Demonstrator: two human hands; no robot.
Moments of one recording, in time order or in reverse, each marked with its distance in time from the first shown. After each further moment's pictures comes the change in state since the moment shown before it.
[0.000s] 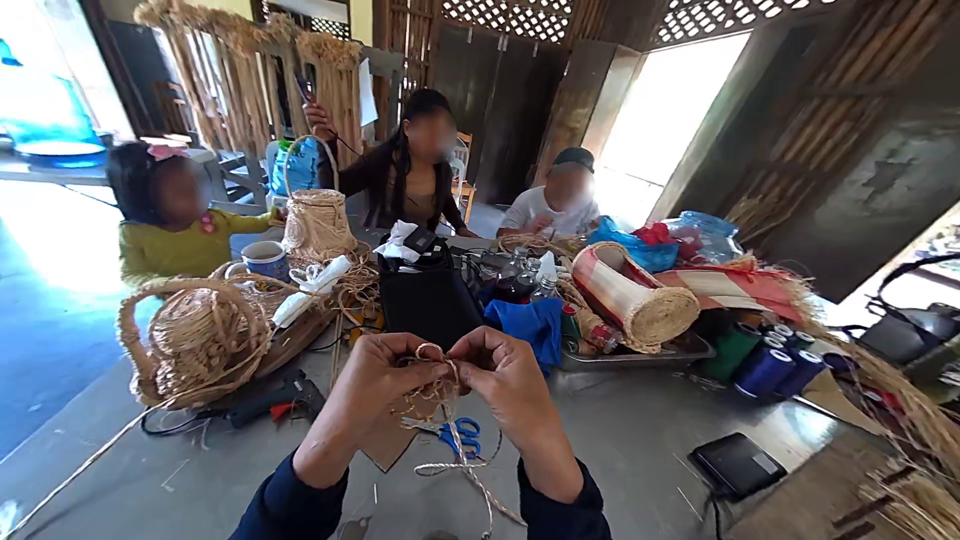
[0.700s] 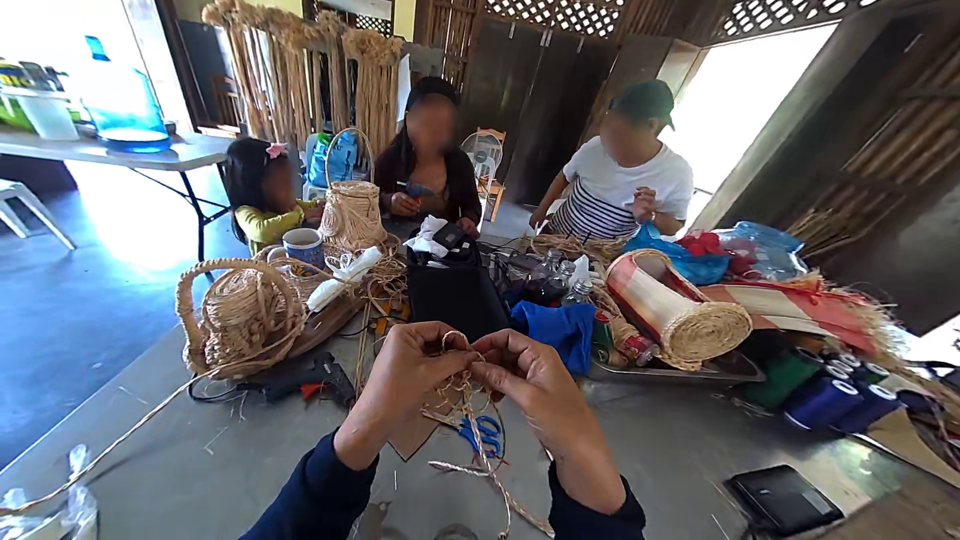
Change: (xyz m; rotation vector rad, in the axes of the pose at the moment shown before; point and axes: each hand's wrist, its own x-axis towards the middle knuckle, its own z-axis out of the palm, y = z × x) left_hand 0.003 -0.003 0.002 0.049 0.050 0.040; right_hand 0.000 -0.001 -0.008 0.005 -0.168 0.062
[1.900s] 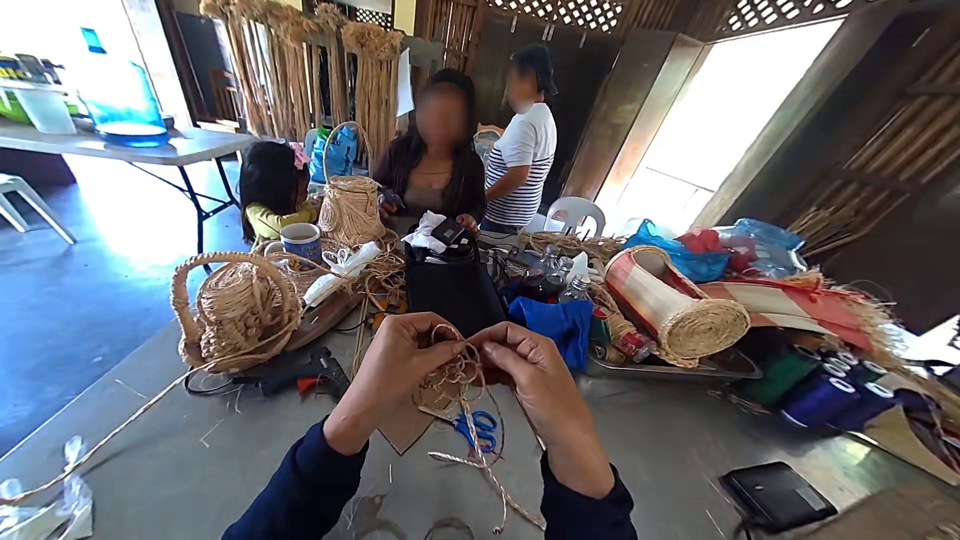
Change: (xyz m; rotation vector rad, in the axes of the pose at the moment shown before) left_hand 0.004 -0.002 -0.007 0.099 -0.029 -0.001; right_hand 0.005 0.005 -0.002 0.080 0.035 0.059
